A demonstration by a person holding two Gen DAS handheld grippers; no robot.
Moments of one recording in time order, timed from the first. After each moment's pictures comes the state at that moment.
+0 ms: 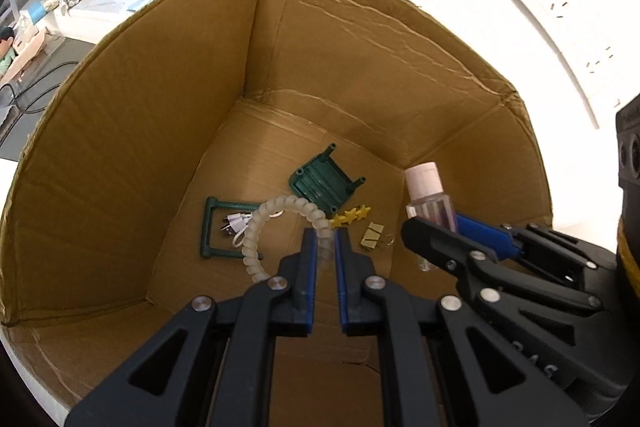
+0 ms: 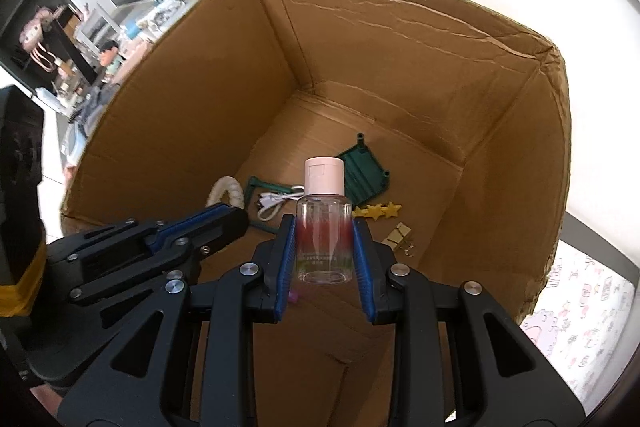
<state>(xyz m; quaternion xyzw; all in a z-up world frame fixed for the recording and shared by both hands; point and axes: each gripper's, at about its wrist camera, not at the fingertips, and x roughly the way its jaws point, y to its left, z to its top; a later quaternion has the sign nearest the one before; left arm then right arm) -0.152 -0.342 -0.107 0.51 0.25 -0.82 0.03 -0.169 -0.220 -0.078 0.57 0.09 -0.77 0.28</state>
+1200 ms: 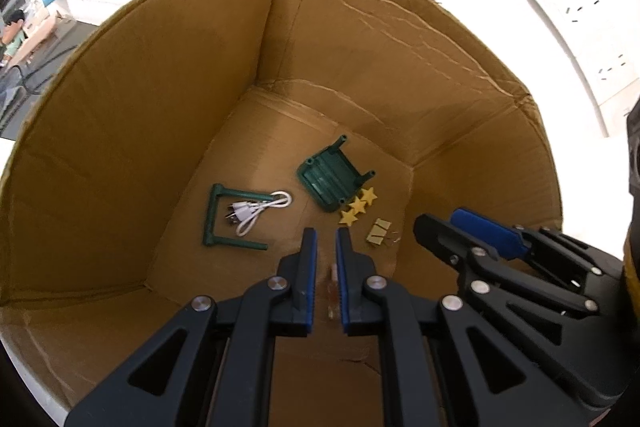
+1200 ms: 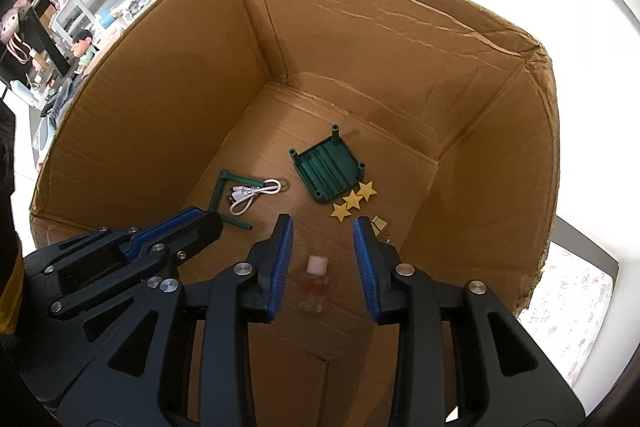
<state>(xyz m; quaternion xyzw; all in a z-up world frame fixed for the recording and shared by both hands) -0.145 -0.341 -0.116 0.52 0.26 -0.81 0.05 -0.168 -0.227 -0.083 0.57 0.12 -0.78 0.23</state>
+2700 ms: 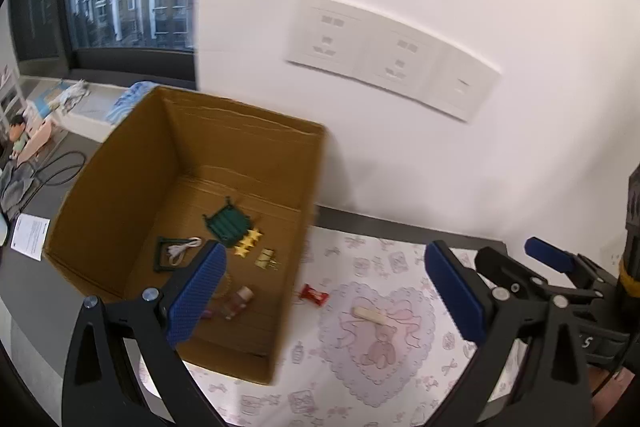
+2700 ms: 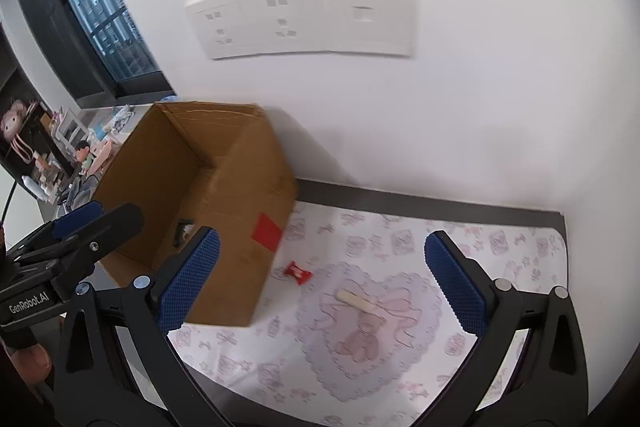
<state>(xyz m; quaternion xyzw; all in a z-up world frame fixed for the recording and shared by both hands) -0.101 -0.173 0.035 0.42 0.17 -0.89 0.01 -0.120 0.022 0.042 0.46 -0.01 -0.87 0.17</state>
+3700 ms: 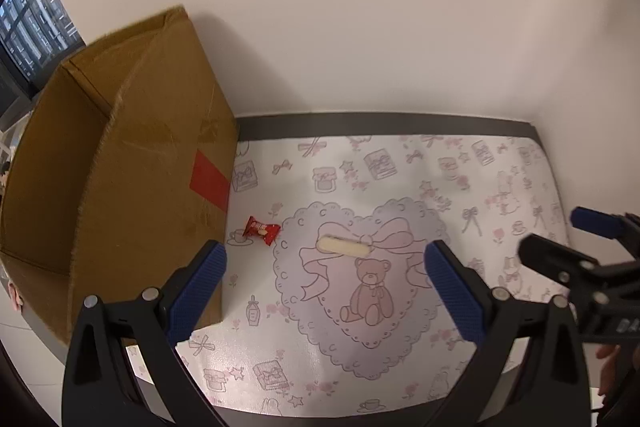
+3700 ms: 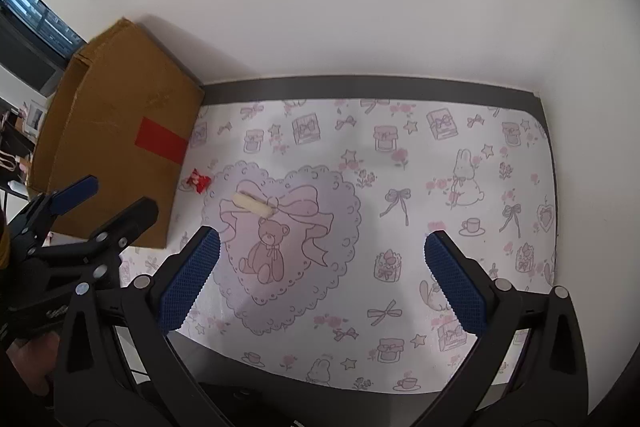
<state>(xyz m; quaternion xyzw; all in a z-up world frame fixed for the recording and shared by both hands) -0.132 -0.031 -0.074 0.54 0.03 -0.84 0.00 -0.116 0.160 -0.073 0.59 -0.04 -0.80 0.12</state>
